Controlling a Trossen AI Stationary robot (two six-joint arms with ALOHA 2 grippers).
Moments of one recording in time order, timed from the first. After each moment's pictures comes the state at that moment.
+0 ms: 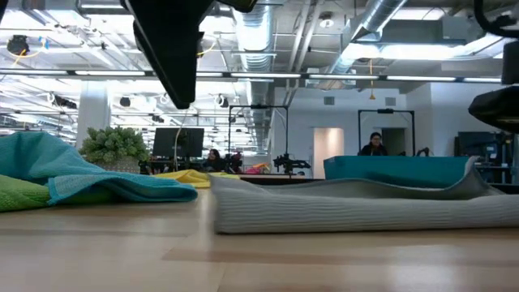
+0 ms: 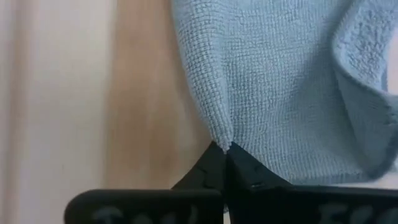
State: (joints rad) left arm -0.47 2.03 1.72 -1.13 -0.22 -0.82; right arm 0.82 1.67 0.82 -0.63 0.29 0.64
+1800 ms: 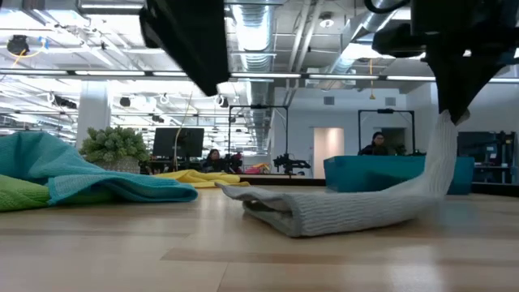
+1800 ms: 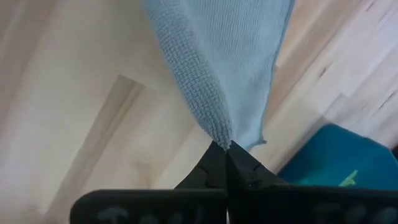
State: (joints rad) left arm -0.51 2.03 1.71 -0.96 -0.31 -0.84; right arm 0.54 1.71 1.24 -1.24 0.32 -0.08
